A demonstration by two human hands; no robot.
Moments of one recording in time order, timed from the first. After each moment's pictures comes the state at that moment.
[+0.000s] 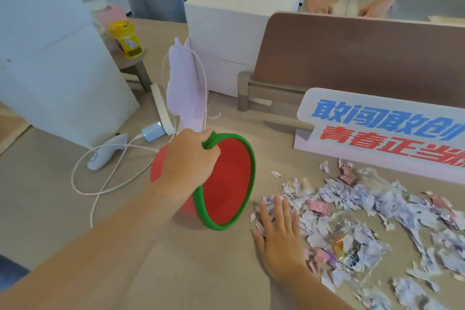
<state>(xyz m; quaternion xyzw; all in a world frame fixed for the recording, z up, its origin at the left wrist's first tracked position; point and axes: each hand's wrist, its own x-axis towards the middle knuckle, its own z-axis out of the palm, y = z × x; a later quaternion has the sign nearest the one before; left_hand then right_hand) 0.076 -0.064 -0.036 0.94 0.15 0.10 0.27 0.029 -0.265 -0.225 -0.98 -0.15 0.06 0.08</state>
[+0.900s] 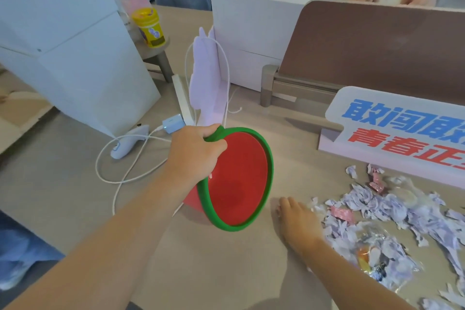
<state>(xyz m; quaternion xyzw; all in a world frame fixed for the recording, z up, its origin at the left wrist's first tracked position) 0.076 -0.045 -0.019 0.88 0.23 0.07 0.42 0.091 -0.252 -0.210 -0.96 -0.24 0.09 0.07</state>
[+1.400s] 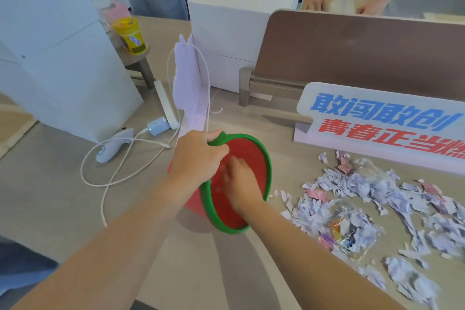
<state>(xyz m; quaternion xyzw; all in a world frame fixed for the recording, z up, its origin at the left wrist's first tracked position) 0.059 -0.069 -0.029 0.89 0.21 0.06 0.40 0.072 -0.164 -0.114 -0.87 -0.15 0.10 0.45</state>
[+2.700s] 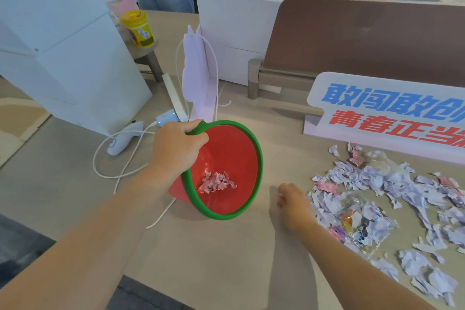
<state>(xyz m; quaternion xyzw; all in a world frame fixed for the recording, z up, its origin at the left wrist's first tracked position) 0.041 -0.030 -0.021 0.88 0.22 0.09 0.41 0.062 -0.261 -0.204 -0.95 -0.09 0.11 0.29</state>
